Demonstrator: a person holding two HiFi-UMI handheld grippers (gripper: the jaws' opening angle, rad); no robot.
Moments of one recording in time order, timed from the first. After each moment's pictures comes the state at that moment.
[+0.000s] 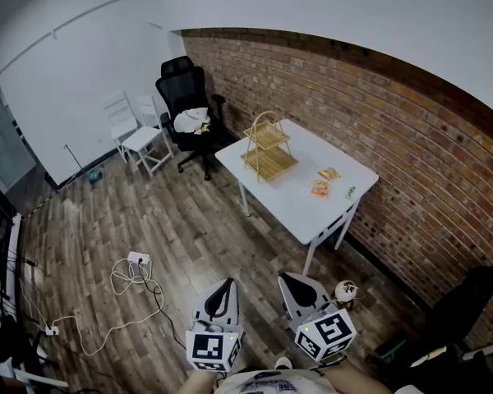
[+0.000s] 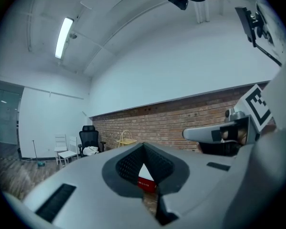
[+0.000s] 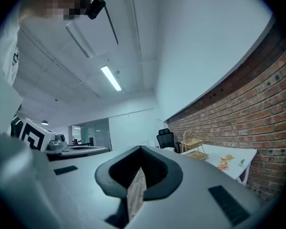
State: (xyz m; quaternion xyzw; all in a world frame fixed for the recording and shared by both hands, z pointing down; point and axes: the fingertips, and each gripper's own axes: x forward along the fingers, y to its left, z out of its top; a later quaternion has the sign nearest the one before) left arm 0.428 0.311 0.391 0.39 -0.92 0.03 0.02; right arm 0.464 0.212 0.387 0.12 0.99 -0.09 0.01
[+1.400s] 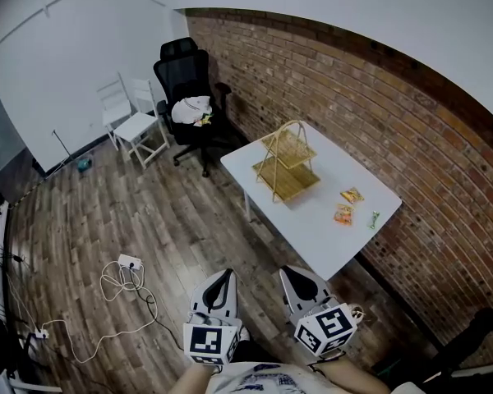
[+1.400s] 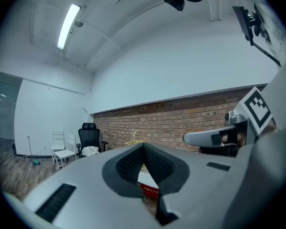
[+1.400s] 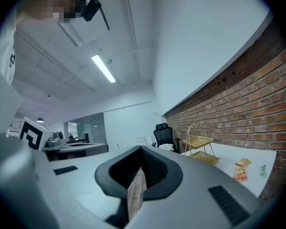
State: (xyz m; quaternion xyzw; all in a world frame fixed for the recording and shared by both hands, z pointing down) left arm 0.194 0.295 0.405 0.39 -0.92 0.01 0.03; right arm 0.228 0.193 0.409 0.12 0.99 -0.09 -0.03
